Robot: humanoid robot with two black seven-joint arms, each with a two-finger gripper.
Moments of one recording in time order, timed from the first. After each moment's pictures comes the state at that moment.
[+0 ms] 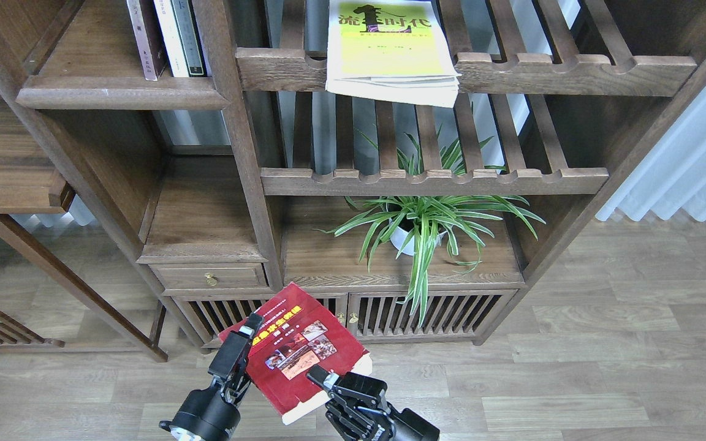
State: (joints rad) left arm 0.19 0.08 -0.79 -1.23 -0.13 -0.49 -0.17; right arm -0.20 0.01 0.78 1.16 0.44 0.58 -0.48
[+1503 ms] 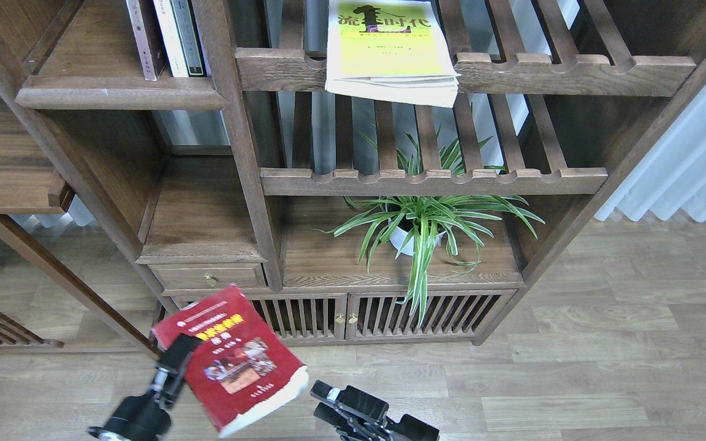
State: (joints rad) left arm 0.22 0.35 -1.01 -1.20 -0.15 -0.49 -0.13; right arm -0.14 0.02 0.85 1.05 0.23 0.58 -0.46
